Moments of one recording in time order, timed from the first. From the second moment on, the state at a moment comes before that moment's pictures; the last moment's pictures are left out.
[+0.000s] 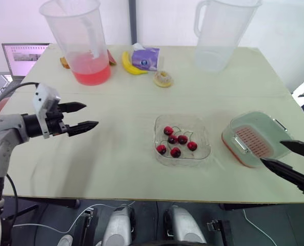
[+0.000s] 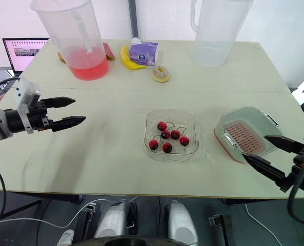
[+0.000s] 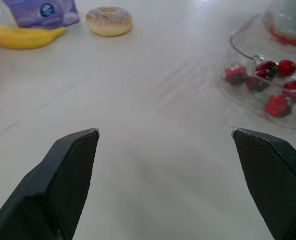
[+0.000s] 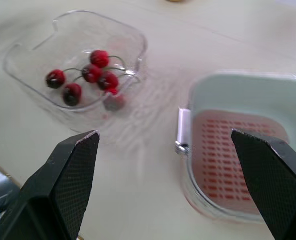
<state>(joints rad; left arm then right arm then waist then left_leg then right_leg) -0.36 0.93 0.20 -0.10 -0.58 0.59 -1.08 0.52 -0.98 -1.07 -0.72 1.04 0.91 0.78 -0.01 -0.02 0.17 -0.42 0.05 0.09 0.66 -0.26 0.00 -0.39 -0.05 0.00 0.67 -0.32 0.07</state>
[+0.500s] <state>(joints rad) -0.41 0.93 0.01 -0.36 -0.63 0.64 -1.20 -0.58 -1.33 -0.04 -0.64 1.05 1.03 0.57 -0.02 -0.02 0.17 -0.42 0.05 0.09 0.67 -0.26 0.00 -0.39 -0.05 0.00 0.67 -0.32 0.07</state>
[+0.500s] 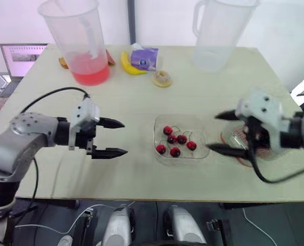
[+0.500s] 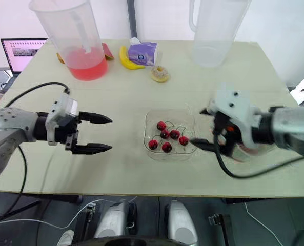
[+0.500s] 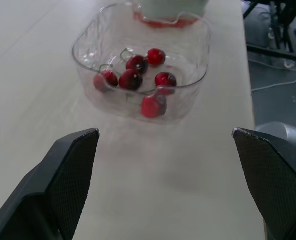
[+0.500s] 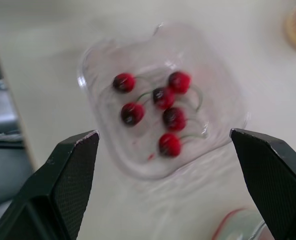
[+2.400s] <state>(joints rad) -0.42 0.85 -0.02 -0.37 -0.62 0.65 -1.13 -1.10 -0.84 0.91 -0.27 0.30 1.18 1.08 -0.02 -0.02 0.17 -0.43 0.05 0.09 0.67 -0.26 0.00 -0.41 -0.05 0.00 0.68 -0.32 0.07</state>
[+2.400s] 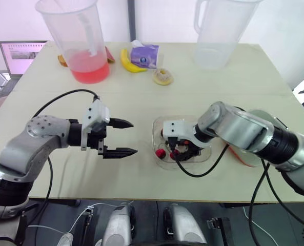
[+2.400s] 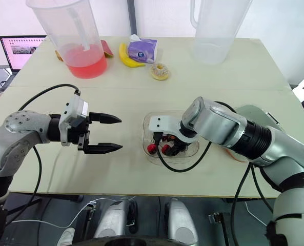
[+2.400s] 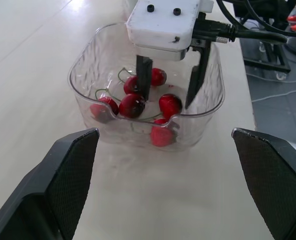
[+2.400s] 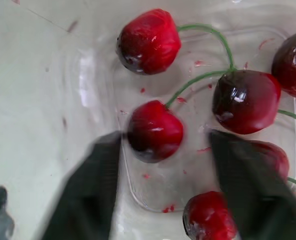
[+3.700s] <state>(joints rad) -0.71 0.68 -0.05 -0.13 -0.67 0.69 -1.18 -0.64 -1.04 0.35 -0.79 0.07 0.72 0.84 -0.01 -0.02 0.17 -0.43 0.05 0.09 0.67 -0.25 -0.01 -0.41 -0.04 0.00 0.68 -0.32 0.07</state>
